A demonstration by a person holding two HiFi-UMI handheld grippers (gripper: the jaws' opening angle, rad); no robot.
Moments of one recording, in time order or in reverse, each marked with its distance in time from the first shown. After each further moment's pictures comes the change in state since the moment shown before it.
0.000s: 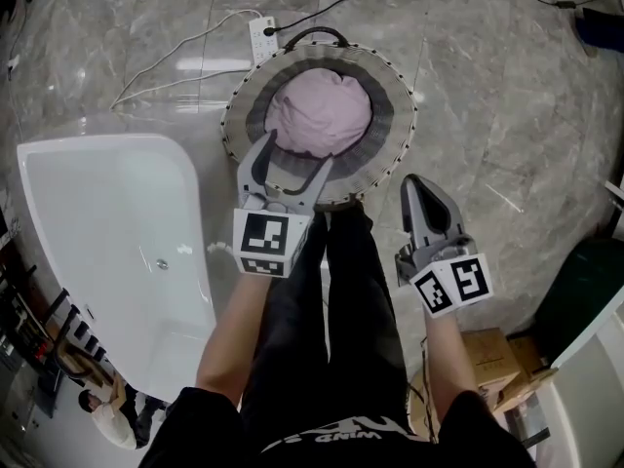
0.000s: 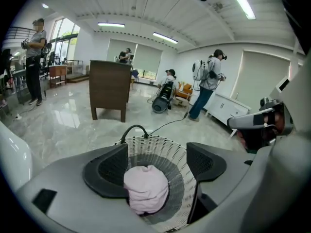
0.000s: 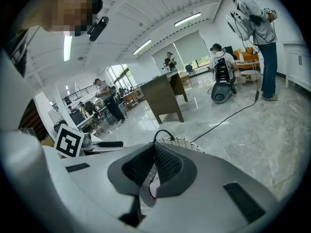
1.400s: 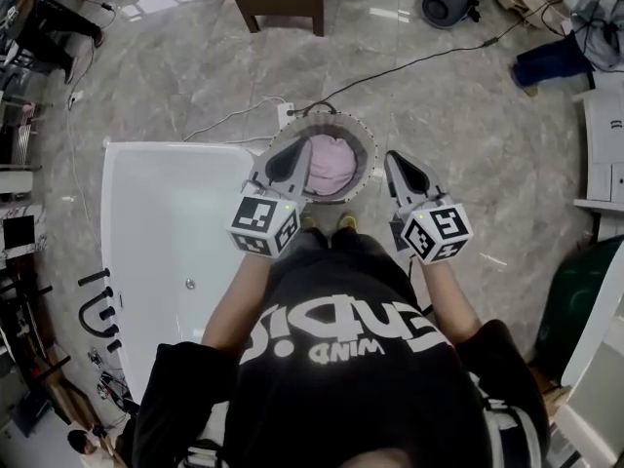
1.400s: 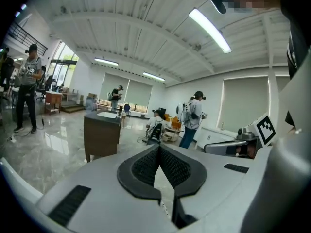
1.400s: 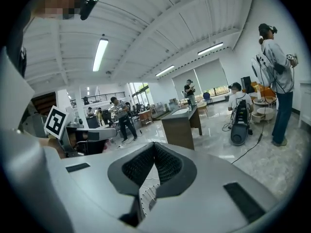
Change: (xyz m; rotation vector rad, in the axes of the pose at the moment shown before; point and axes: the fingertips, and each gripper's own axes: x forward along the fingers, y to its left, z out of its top) left arm -0.282 -0.114 0.283 0.055 -0.372 -0.068; right arm -0.200 0.148 0.232 -0.204 -0.232 0.109
